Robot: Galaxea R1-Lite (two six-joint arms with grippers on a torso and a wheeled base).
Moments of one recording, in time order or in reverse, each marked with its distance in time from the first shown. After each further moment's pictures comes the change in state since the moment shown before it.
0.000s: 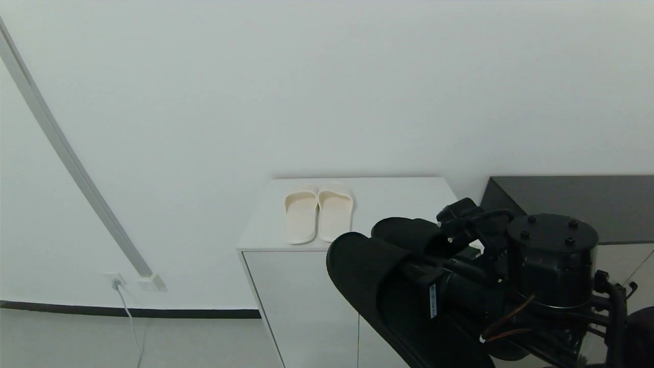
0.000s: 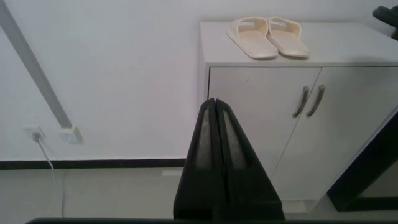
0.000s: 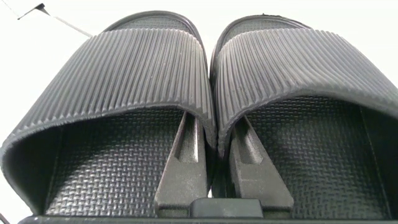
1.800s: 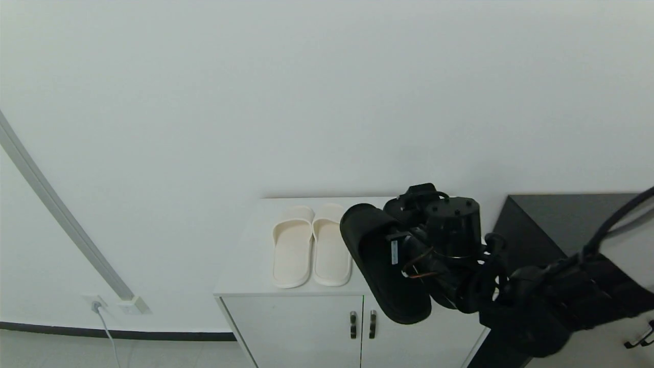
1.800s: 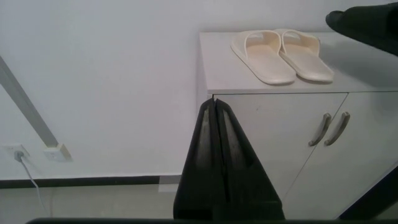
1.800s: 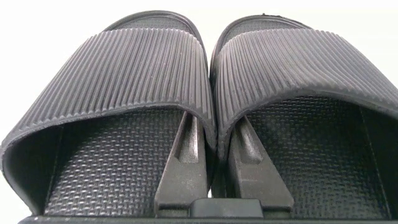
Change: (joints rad) left arm 0.000 0.000 0.000 0.000 -0.010 -0.006; right arm -0.084 0.303 -0.267 -0.050 -0.232 -0.008
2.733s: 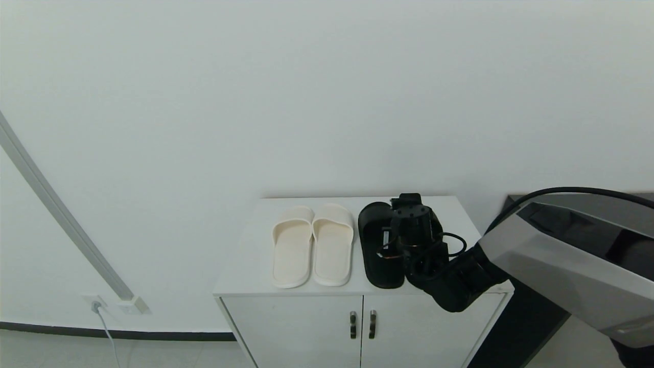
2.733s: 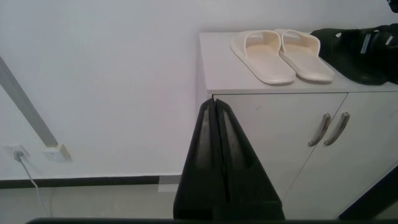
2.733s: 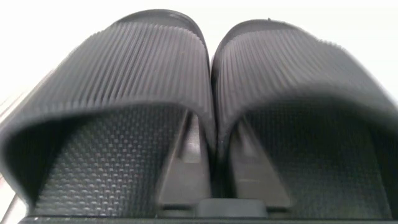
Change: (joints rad) left arm 0.000 0.000 -0.001 0.001 -0.001 -0.001; right arm -0.131 0.397 -0.370 -0.004 -0.179 0.063
